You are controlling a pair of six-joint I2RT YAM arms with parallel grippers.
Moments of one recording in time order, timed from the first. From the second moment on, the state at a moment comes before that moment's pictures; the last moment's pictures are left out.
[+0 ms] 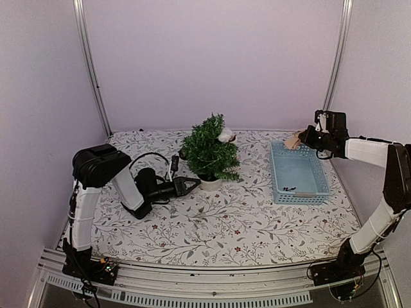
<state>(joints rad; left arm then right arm) -0.58 2.28 0.76 1.47 0.56 -0.82 0.05 1.59 1.03 0.07 -0.24 0.46</state>
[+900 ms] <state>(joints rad) -0.61 1.39 0.47 0.88 0.29 -0.39 0.18 1.11 0.83 0.10 -0.74 0.34</state>
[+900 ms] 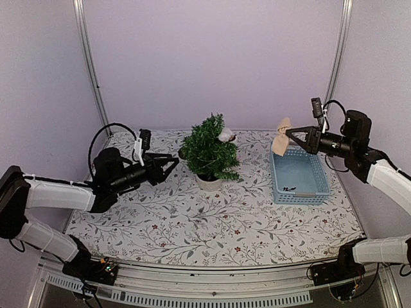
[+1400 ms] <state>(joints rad) -0.87 1.33 0.97 0.28 0.46 -0.09 0.64 1.08 0.95 -0.02 -0.76 -0.03</state>
